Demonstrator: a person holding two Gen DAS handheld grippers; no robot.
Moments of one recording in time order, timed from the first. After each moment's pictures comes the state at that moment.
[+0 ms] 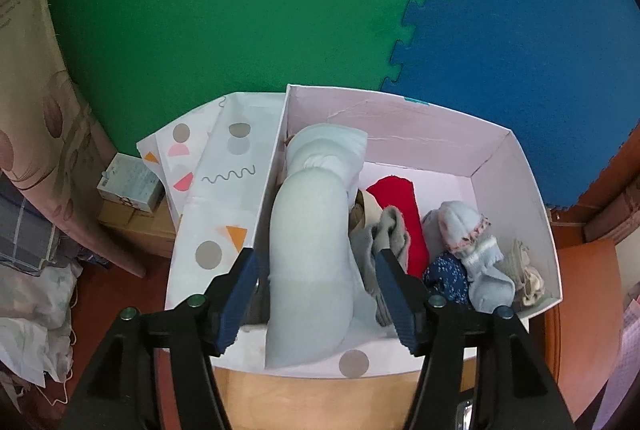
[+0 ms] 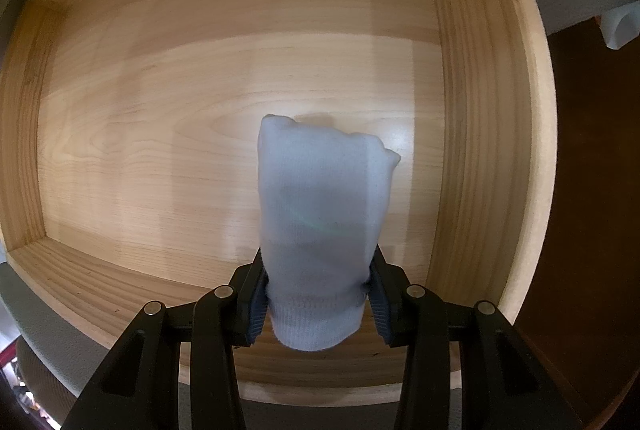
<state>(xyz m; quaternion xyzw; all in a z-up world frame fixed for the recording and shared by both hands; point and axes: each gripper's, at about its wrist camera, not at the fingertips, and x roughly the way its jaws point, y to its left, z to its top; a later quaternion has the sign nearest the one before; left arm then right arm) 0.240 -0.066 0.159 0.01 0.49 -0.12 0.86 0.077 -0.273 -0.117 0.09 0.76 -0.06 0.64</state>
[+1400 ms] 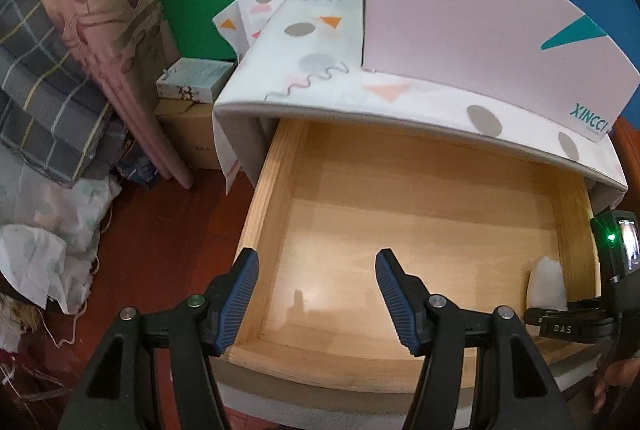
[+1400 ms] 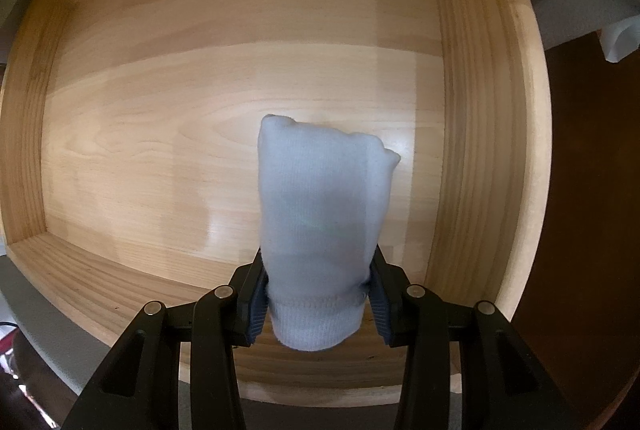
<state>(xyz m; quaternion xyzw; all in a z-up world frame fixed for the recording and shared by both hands) 0.080 0.013 0.001 0.04 0.51 -0.02 0.86 0.090 -0.245 -0.108 0.08 0.75 -0.05 0.66</state>
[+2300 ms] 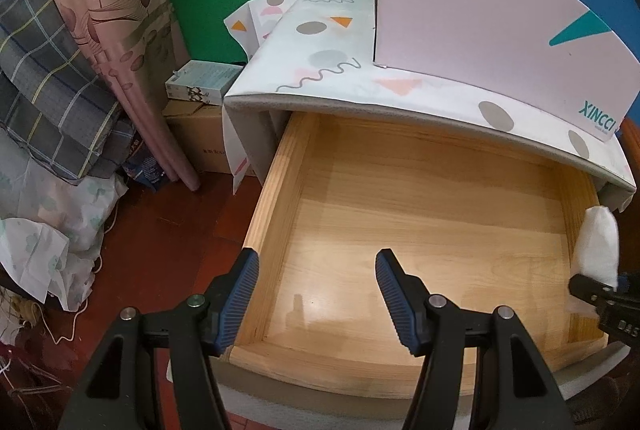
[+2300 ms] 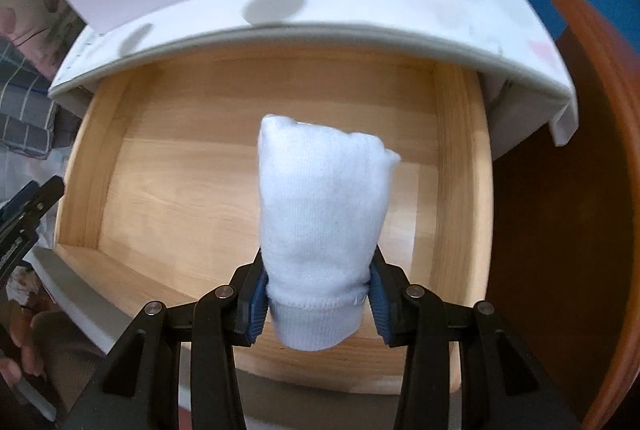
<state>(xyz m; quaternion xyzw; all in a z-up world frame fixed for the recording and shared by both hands) 0.072 0.014 -0.003 0.04 0.50 -0.01 0.87 0.019 -0.217 -0.019 0.07 0.60 0.00 0.80</state>
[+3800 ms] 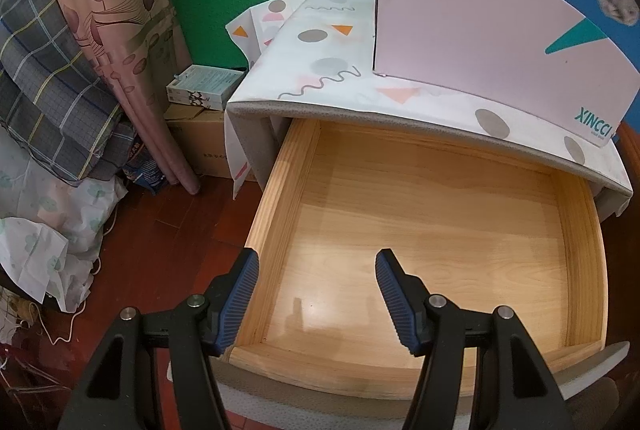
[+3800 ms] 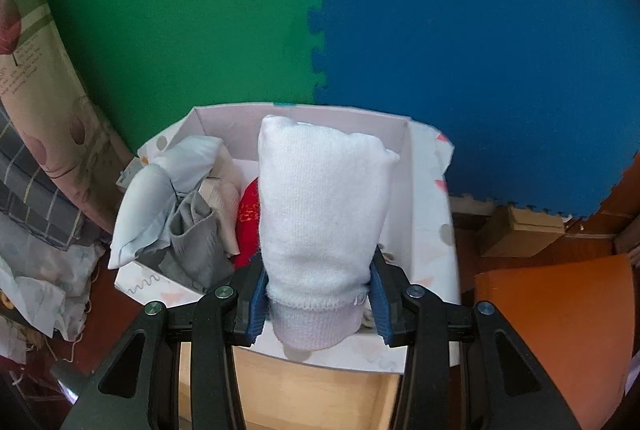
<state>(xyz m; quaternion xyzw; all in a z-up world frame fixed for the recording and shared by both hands) 0.072 0.014 0.000 0.04 0.49 -0.01 0.87 0.199 -0.261 0.178 0.06 0.48 0.00 0.88</state>
